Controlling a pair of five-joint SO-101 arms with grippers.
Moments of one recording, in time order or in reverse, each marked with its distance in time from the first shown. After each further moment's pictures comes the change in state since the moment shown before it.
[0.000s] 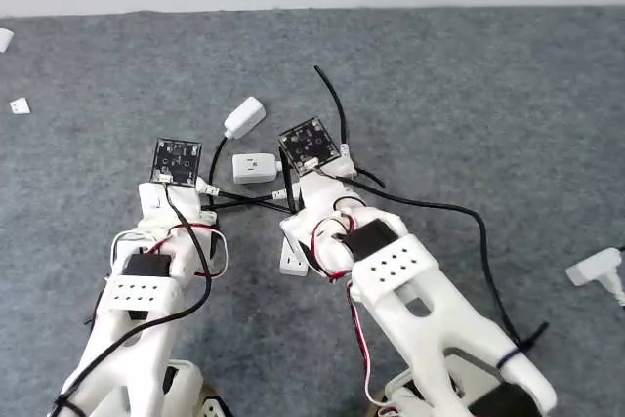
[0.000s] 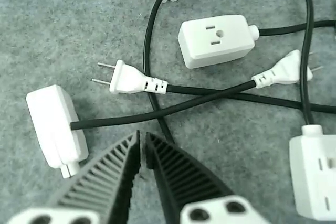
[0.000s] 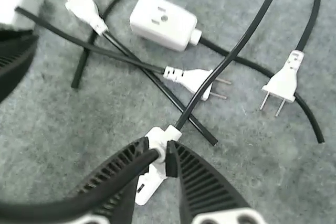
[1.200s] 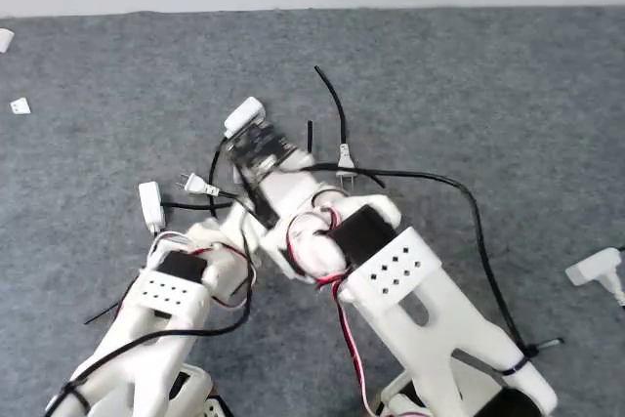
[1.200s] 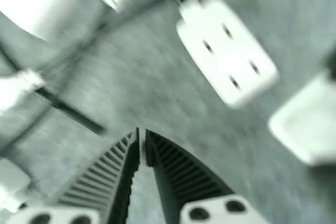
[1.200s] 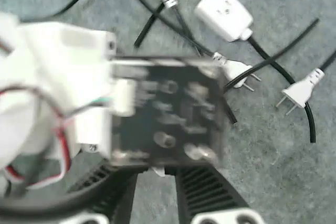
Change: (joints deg) left arm 13.8 1.2 -1.9 13.9 -22.5; right arm -7.1 -3.3 -22.5 31.0 4.1
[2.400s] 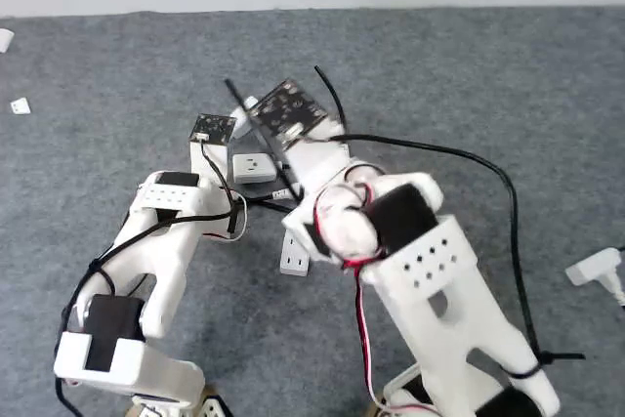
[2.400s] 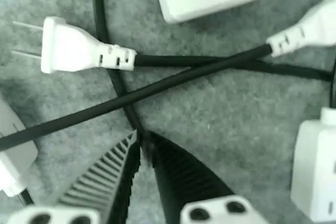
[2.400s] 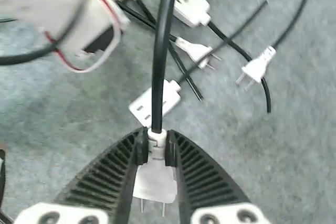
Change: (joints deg) left arm -10.5 38.6 -31.8 8.4 23.4; right arm 3.9 0.3 -14.4 13.9 6.3
